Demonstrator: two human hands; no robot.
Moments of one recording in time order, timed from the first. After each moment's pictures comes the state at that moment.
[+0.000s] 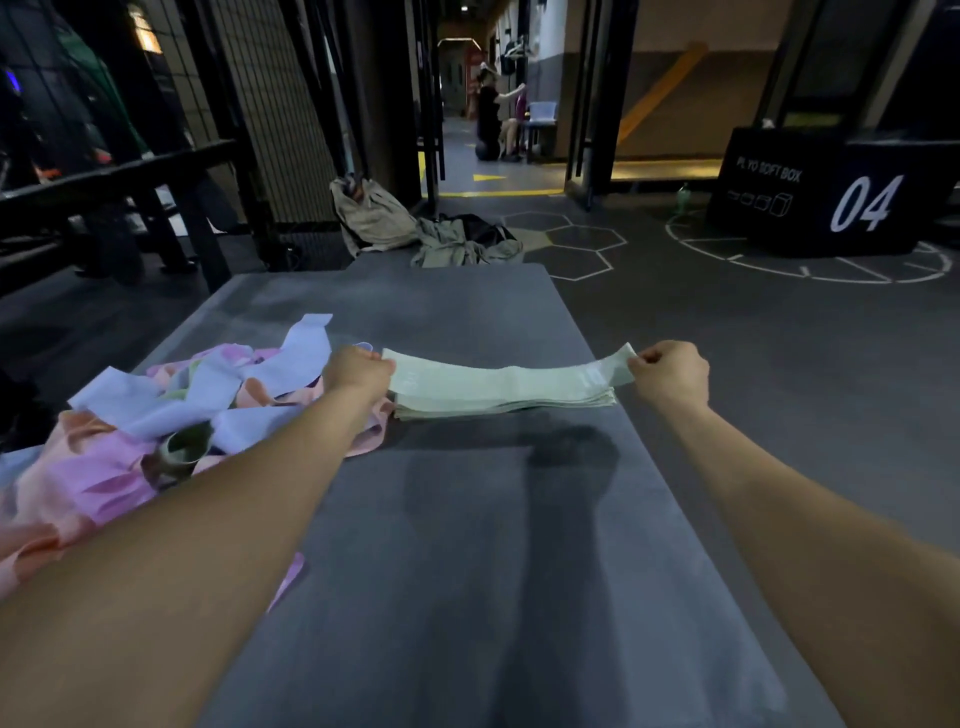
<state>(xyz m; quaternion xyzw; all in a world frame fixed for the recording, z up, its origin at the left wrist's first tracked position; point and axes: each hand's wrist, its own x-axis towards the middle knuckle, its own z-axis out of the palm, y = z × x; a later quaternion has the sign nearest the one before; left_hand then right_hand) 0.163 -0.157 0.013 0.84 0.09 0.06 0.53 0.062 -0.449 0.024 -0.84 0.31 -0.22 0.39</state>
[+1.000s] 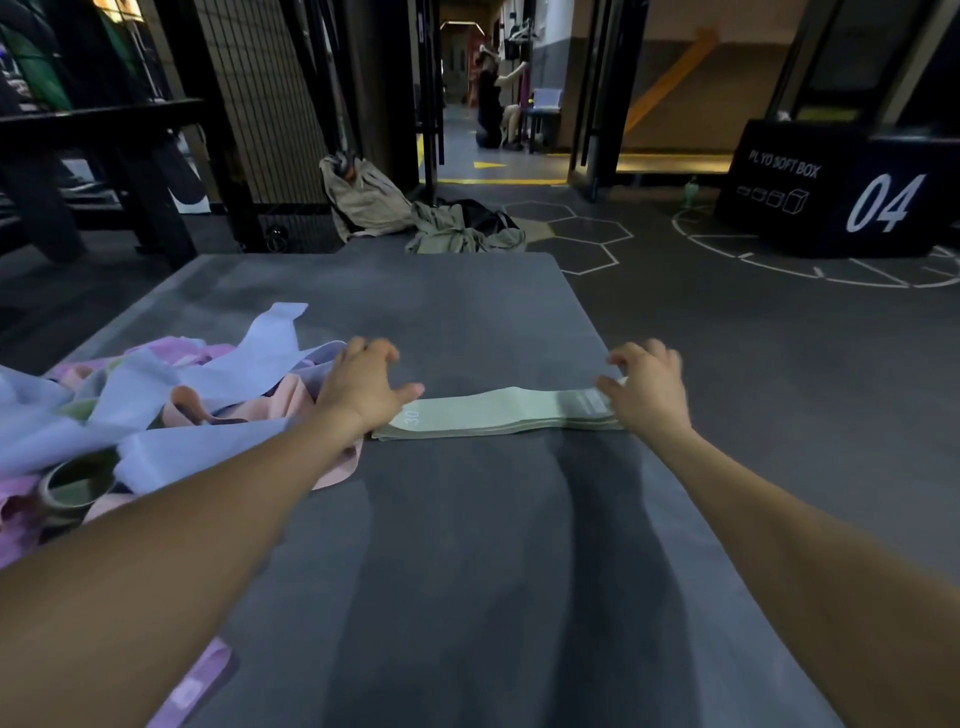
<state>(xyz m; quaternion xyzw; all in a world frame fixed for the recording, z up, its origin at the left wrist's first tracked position) 0.224 -0.173 -0.032 0.96 -0.10 0.08 0.24 0.148 -0.457 -0.037 -0.94 0.16 -0.21 0.21</state>
